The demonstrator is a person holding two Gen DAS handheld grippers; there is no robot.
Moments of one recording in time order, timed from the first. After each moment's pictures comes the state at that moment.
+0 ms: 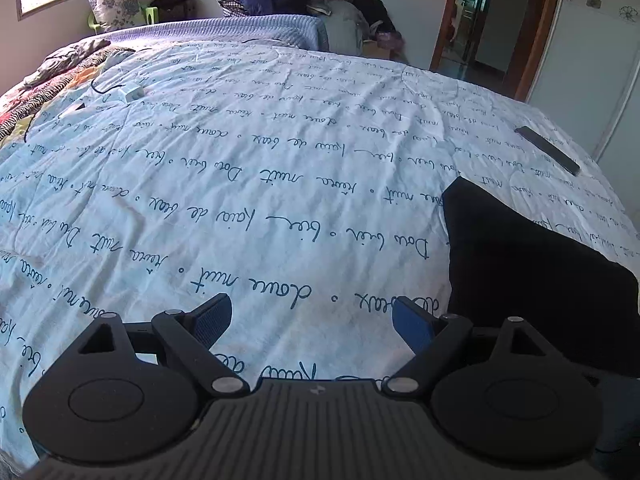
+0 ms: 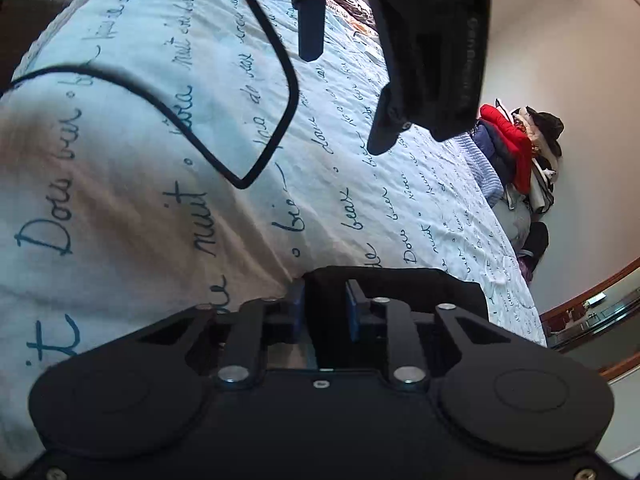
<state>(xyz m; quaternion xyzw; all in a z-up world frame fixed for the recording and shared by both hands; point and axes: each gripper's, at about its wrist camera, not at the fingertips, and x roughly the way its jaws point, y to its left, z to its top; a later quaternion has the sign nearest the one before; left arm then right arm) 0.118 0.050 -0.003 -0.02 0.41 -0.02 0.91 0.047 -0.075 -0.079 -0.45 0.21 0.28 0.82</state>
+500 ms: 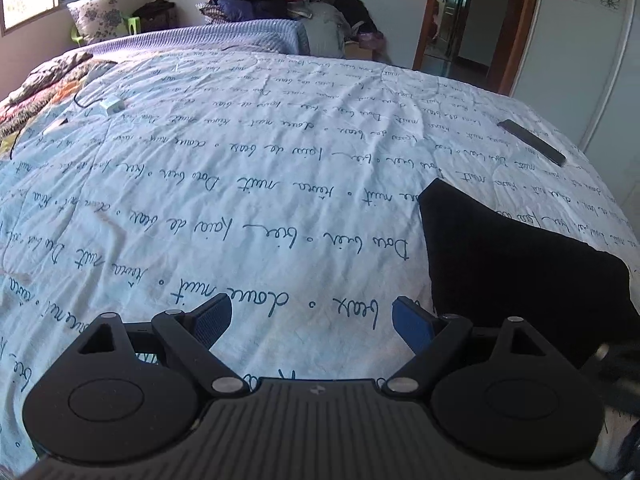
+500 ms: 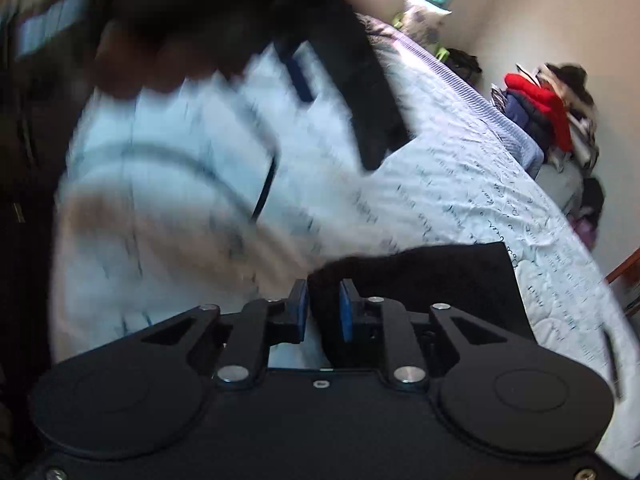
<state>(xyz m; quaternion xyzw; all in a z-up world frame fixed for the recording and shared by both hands) 0.119 0.034 0.001 0.00 0.39 -0.05 0.92 0.056 -0.138 -0.012 -0.24 0.26 0.35 0.87</state>
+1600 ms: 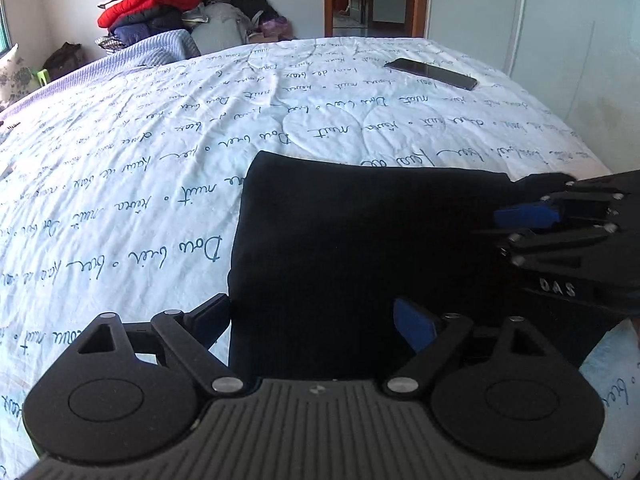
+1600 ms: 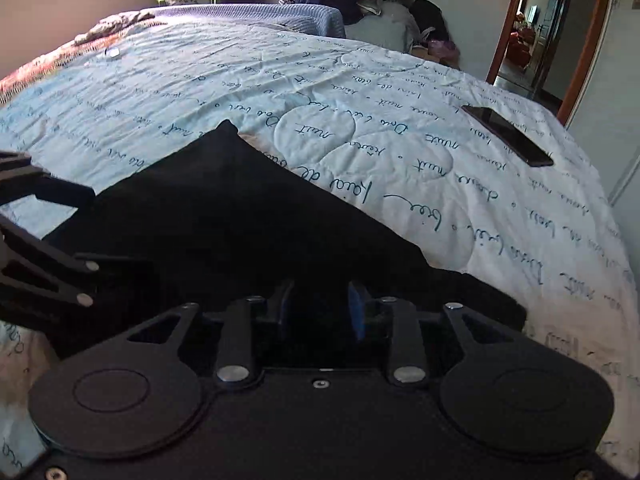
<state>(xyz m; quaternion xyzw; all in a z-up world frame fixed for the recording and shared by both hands) 0.132 -0.103 -0.047 0.10 0.40 -0.14 0.90 0.158 -0.285 -0.056 -0.05 0.38 0.11 0.92</state>
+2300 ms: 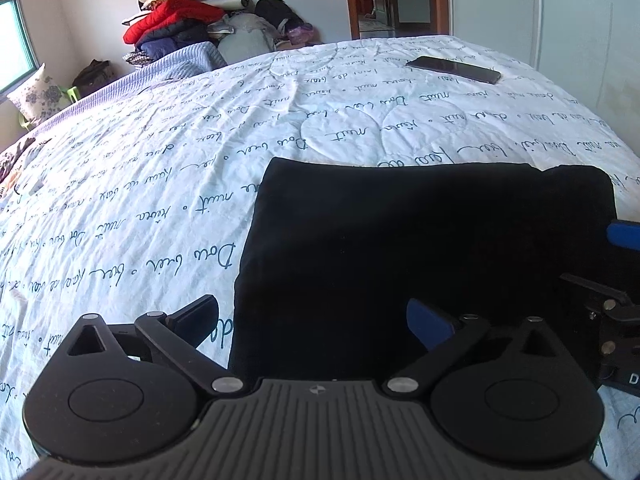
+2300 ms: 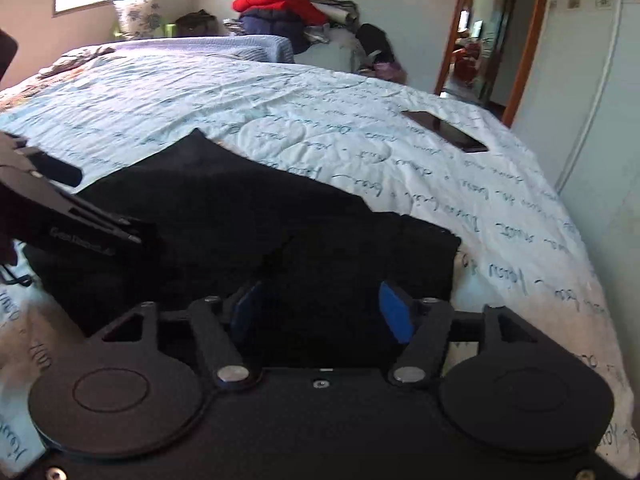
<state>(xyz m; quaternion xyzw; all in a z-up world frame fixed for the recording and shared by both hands) 0.126 -0.122 -0.050 0.13 0.38 -0.09 0.91 0.080 -0.290 -0.052 -0.06 0.33 0.02 0.94</state>
